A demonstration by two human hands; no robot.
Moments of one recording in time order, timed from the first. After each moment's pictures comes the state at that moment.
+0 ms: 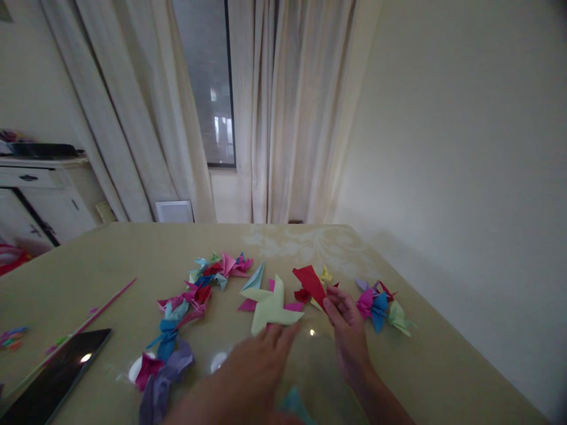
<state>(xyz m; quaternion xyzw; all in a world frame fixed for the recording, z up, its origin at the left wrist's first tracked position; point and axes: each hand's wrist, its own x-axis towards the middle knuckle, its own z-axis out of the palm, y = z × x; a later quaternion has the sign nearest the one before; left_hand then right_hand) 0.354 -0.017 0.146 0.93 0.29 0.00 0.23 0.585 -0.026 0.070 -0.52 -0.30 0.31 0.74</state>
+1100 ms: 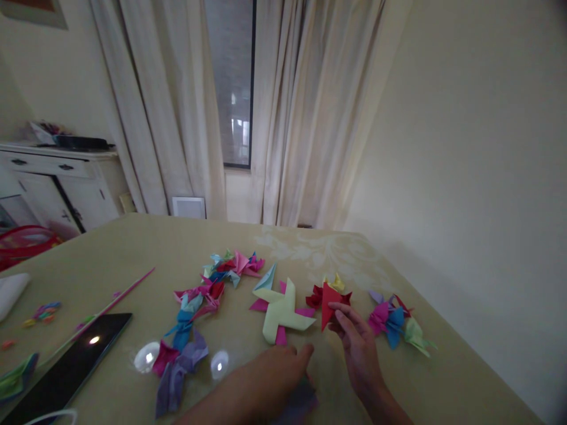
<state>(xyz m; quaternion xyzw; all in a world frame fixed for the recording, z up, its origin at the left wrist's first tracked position) 0.365 -0.009 0.123 0.92 0.28 -0.07 0.26 0.583 -0.030 0.066 -0.52 -0.32 0.36 0.70</state>
